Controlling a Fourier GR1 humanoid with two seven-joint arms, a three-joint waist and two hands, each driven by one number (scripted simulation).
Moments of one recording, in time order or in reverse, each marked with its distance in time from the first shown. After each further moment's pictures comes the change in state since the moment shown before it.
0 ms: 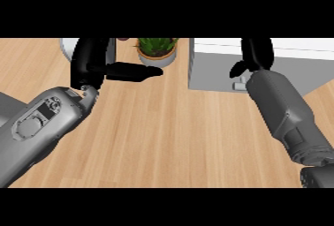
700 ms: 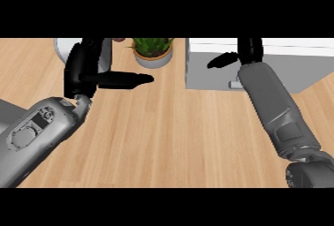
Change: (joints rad) left arm 0.098 0.014 0.030 -0.034 -0.011 -0.005 -0.035; right arm -0.054 0.075 -0.260 -0.041 -0.324 0.173 -0.270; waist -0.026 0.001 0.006
